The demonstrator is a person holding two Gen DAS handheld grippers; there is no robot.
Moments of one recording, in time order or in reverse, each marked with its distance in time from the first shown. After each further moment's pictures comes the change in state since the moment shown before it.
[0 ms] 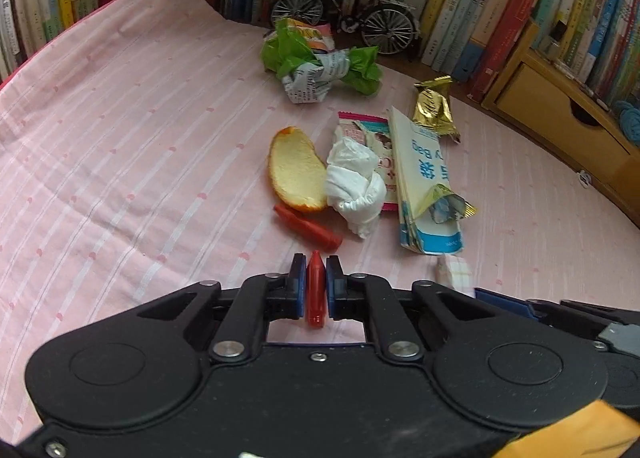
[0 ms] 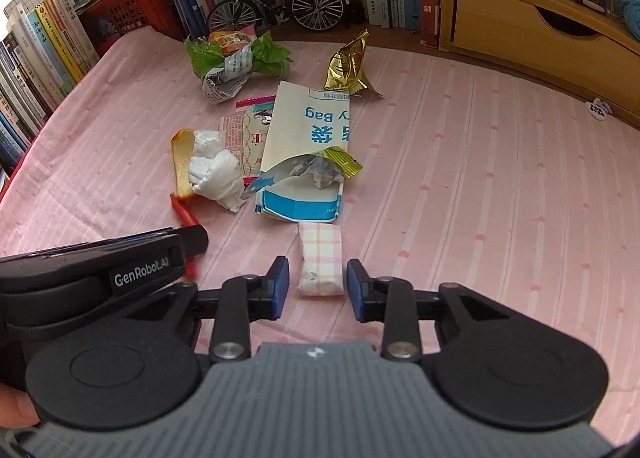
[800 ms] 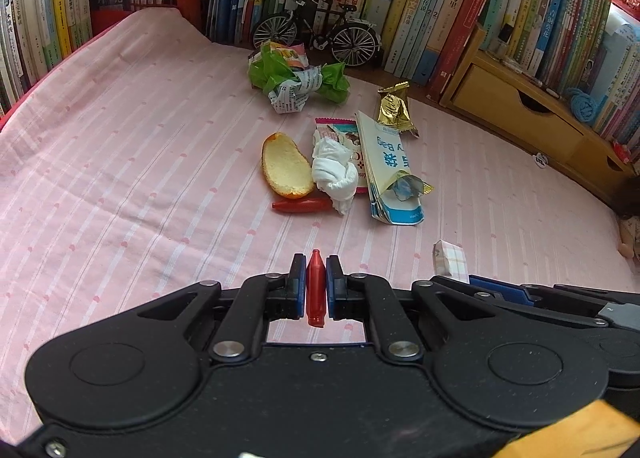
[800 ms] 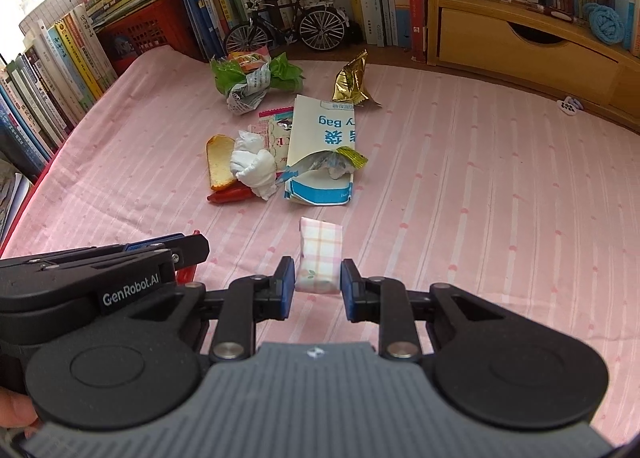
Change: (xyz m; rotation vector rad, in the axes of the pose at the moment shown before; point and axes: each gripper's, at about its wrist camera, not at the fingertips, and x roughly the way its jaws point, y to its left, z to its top) left arm -0.062 0.009 -0.020 0.066 -0.035 -0.058; right arm -0.052 0.016 -0.023 0.034 -0.050 -0.003
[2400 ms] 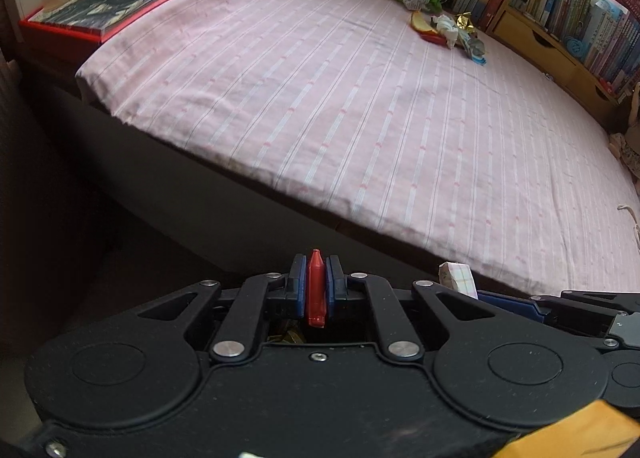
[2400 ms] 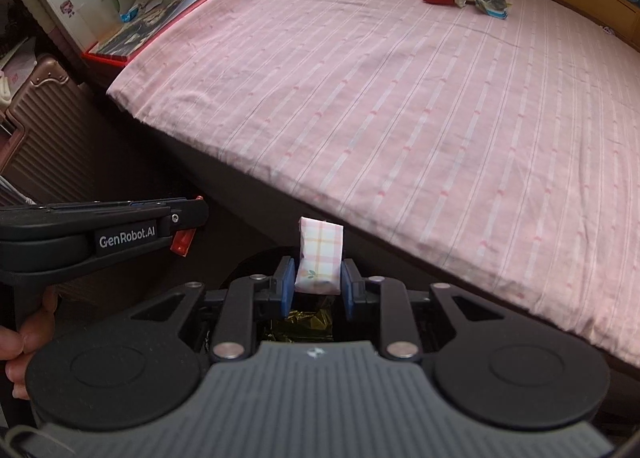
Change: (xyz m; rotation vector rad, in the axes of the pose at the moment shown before) left arm -0.209 0.169 -0.257 -0.102 0.087 0.051; right arm -0.125 0.177 -0.255 -0.169 0.149 0.084
